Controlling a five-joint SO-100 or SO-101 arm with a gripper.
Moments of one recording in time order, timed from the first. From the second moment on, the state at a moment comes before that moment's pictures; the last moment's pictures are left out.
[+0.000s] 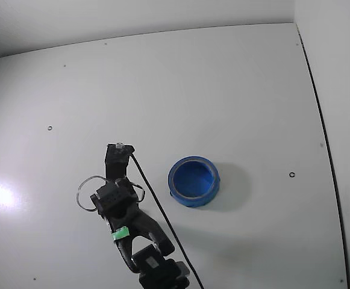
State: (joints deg) arm -31.3 108.0 121.7 51.3 -35.0
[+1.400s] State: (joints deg) arm -31.3 99.1 121.6 42.1 -35.0
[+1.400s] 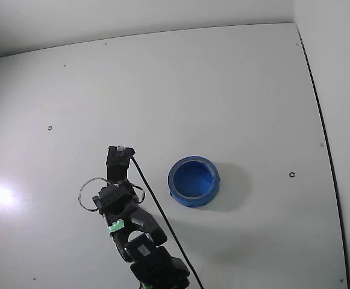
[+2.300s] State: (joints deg) arm -31.3 99.1 121.6 42.1 -35.0
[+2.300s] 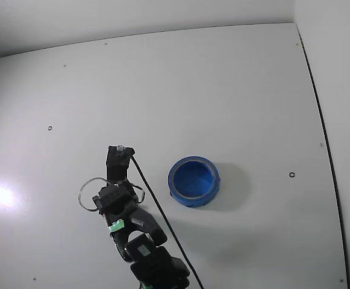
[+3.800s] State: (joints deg) arm 6.8 108.1 122.5 42.2 -33.2
